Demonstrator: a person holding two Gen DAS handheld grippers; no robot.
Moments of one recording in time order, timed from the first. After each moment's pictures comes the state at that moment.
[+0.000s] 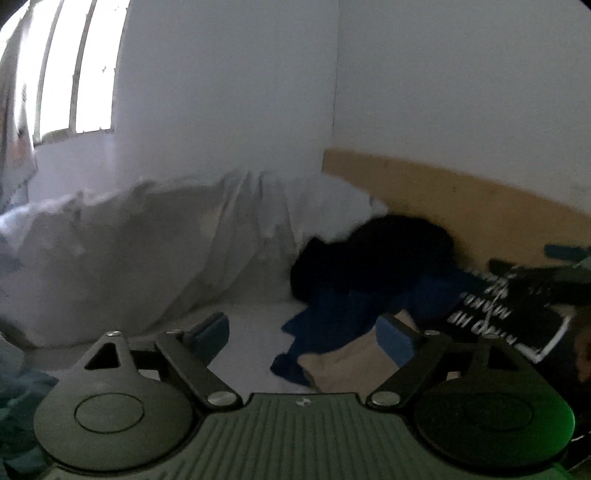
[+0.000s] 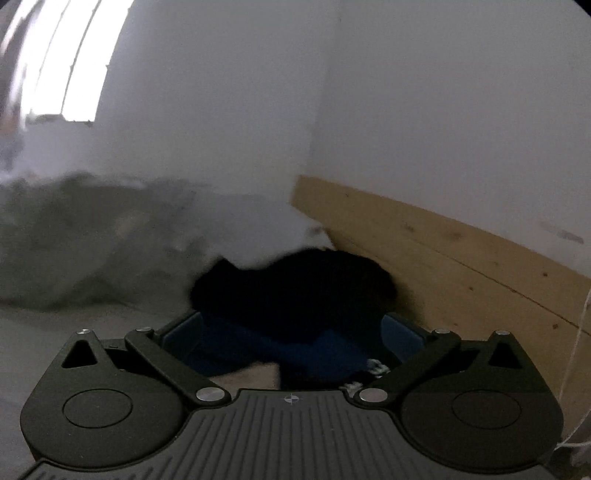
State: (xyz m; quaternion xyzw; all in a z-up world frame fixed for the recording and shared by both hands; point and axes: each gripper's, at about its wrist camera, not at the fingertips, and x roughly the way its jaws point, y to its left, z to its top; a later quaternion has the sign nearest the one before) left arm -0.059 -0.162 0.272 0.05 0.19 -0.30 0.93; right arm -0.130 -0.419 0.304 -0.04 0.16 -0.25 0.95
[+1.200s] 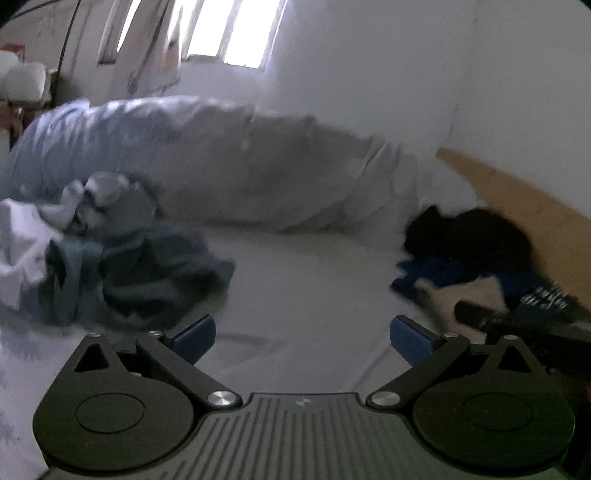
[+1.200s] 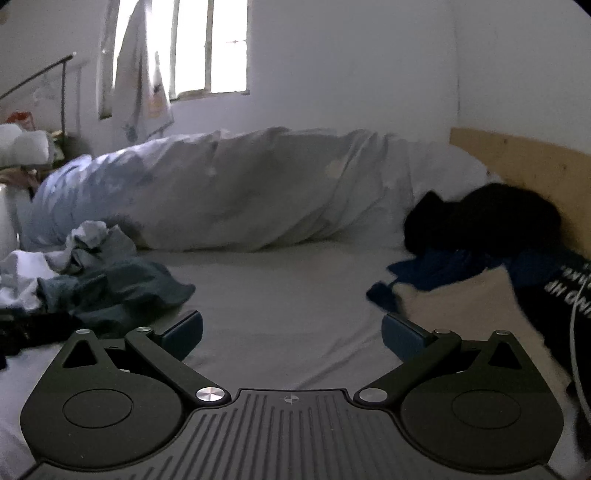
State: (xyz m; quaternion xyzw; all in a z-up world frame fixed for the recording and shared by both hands) left arm -0.089 0.032 0.160 -0.06 0.26 -0.15 0.95; right arm -0.170 -0.162 0.224 0.03 0.23 -0.05 0.97
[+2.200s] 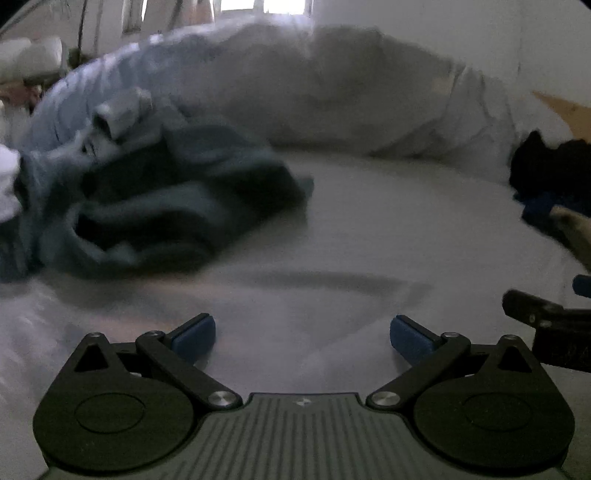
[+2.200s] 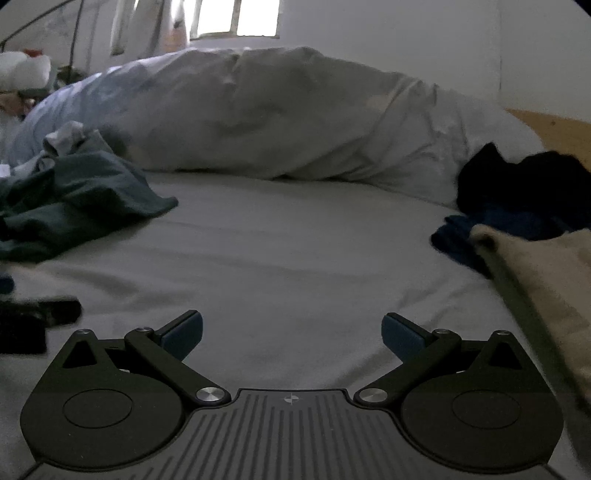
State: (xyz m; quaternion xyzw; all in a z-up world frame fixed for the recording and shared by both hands) left arm 0.015 0.035 -0.001 0.00 0.30 -0.05 0.95; right arm -0.038 -0.139 0.037 -0.02 0.26 -0.03 0.97
